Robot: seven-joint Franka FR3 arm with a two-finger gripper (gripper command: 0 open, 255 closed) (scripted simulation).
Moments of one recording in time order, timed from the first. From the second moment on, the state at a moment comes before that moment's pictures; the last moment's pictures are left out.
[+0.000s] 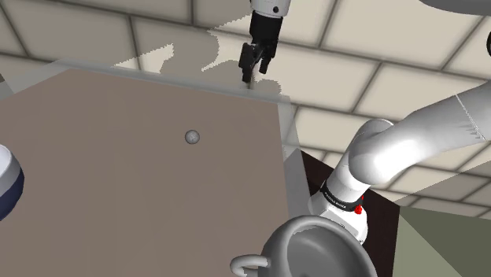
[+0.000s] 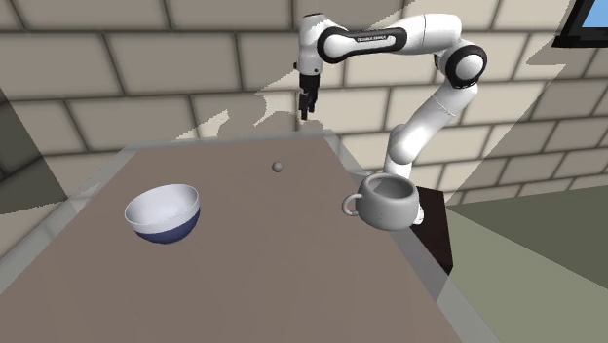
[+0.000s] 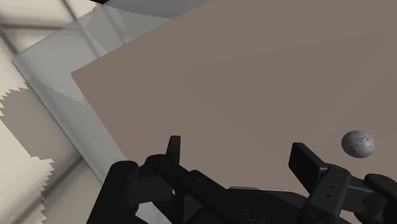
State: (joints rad) arm 0.05 -0.58 0.18 -2.24 0.06 1.71 0.13
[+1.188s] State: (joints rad) arm 0.14 -0.06 0.50 -1.93 -0.02 1.77 0.51
